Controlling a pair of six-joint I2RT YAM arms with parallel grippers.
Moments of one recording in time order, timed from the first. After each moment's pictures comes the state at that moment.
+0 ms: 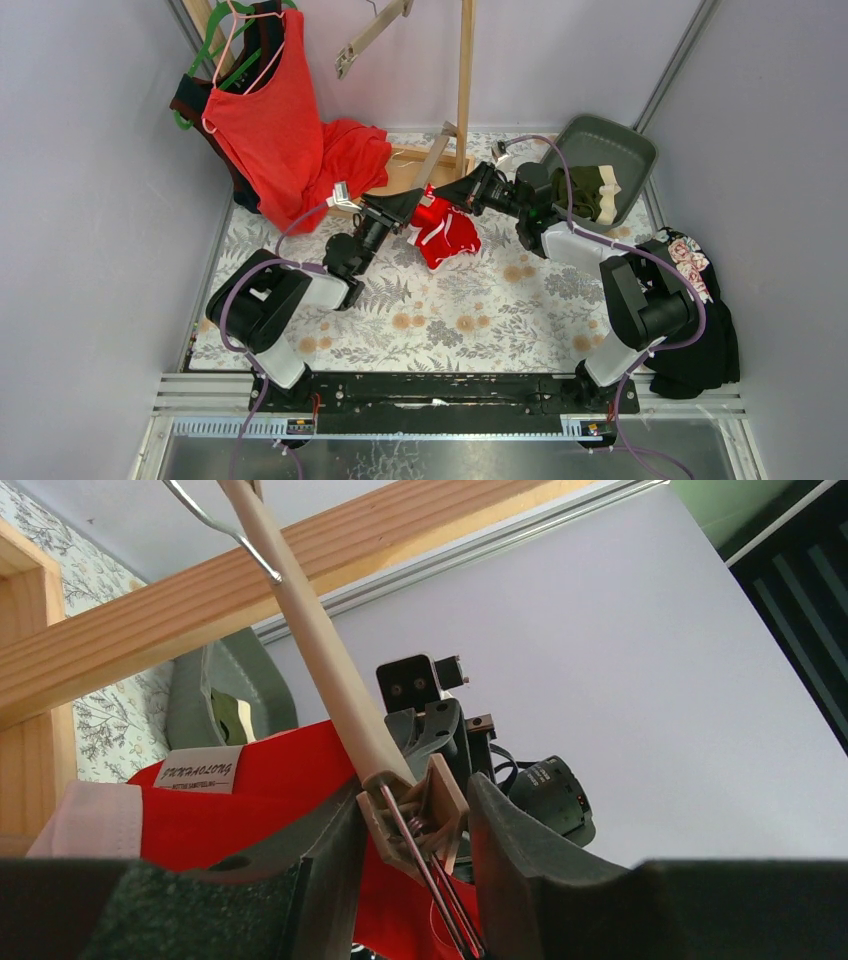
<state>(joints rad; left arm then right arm) -0.52 1.66 0.50 1.51 0.00 -1.35 0.43 1.66 0.94 0.65 -0.63 1.26</state>
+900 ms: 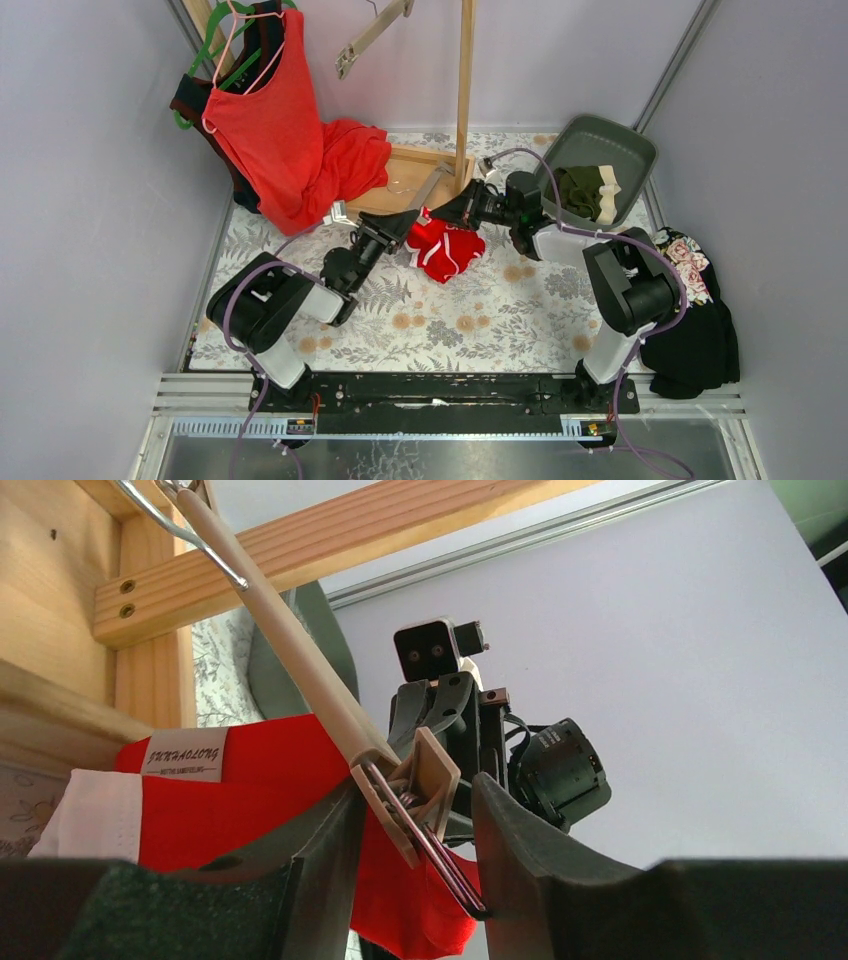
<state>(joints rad) -0.53 1.66 0.36 1.52 -0.03 -1.34 0.44 1.75 0.92 0.65 -0.73 1.19</state>
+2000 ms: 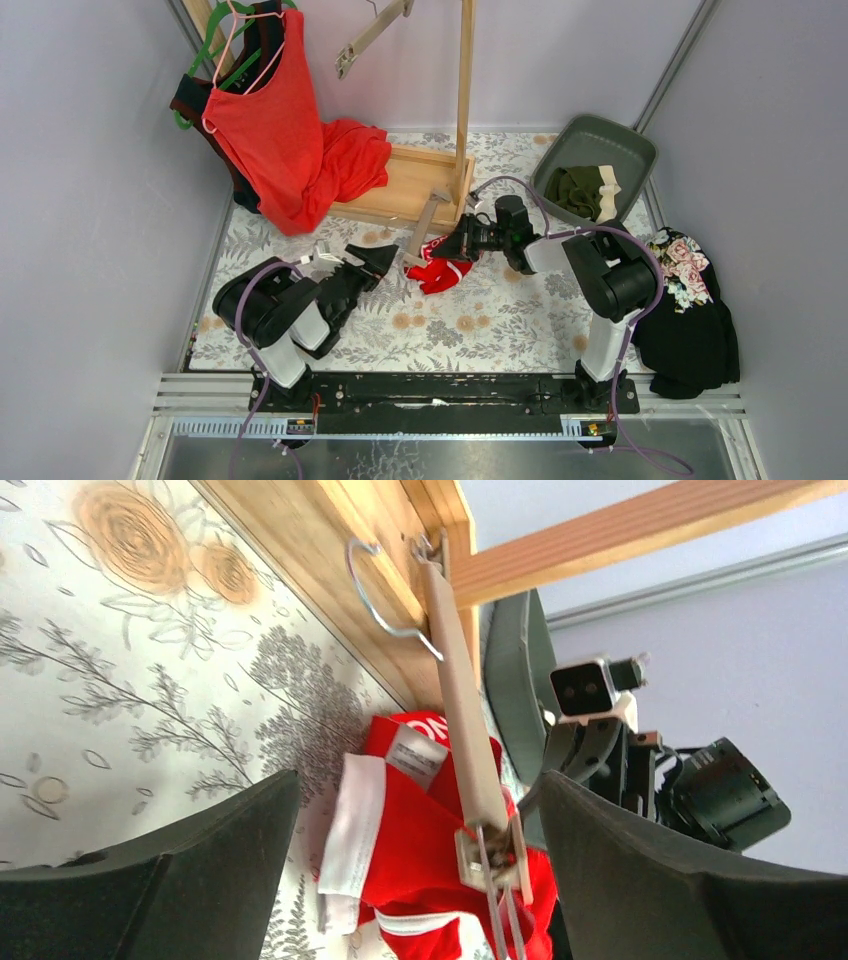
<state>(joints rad) -0.54 1.71 0.07 1.53 -0.21 -1.19 0.47 1.87 0.81 0.63 -0.85 1.01</state>
